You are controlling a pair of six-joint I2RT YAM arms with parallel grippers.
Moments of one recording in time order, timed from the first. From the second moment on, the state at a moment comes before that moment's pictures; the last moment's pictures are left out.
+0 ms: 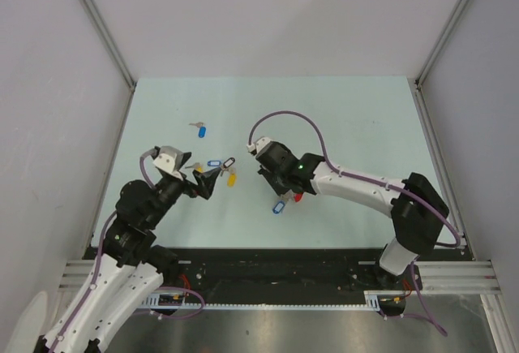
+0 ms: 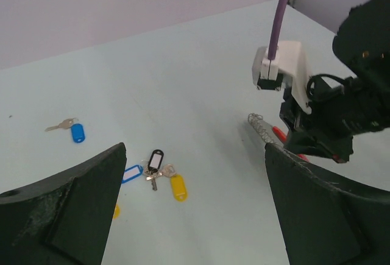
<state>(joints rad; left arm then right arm) -0.47 0.41 0.58 -0.19 0.05 -0.07 0.97 1.66 1.24 -0.57 0.27 0.16</state>
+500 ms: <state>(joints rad) -0.47 0.71 0.61 -0.07 0.44 0.07 0.78 1.45 1.08 -0.32 -0.17 -0.04</state>
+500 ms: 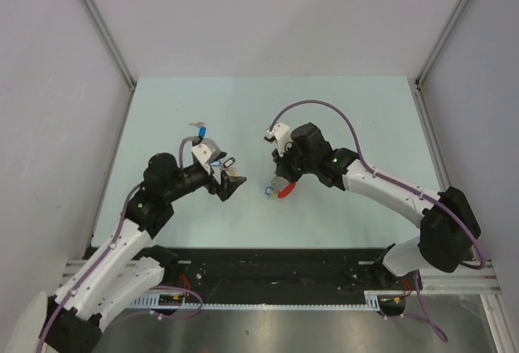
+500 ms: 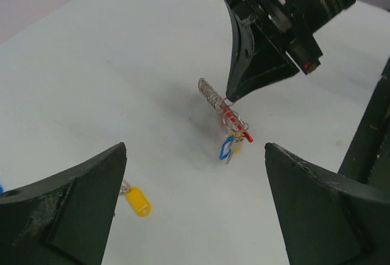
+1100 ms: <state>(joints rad) -0.47 1.10 0.76 -0.02 0.78 0.40 0.72 1.37 1.03 -0.26 -0.44 -0.30</state>
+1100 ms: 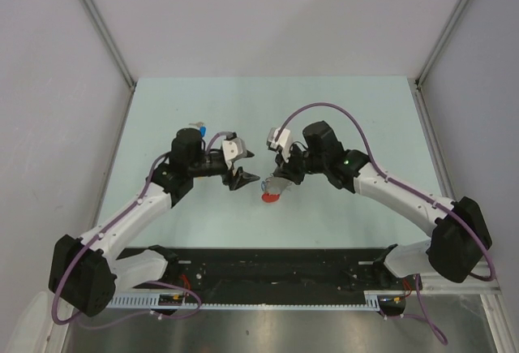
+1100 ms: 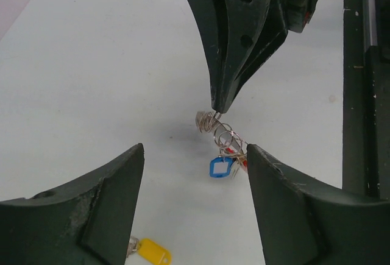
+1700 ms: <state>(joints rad) -0.47 1.12 0.76 0.04 0.84 0.39 0.72 1.29 1.03 -0.20 -0.56 -0.34</state>
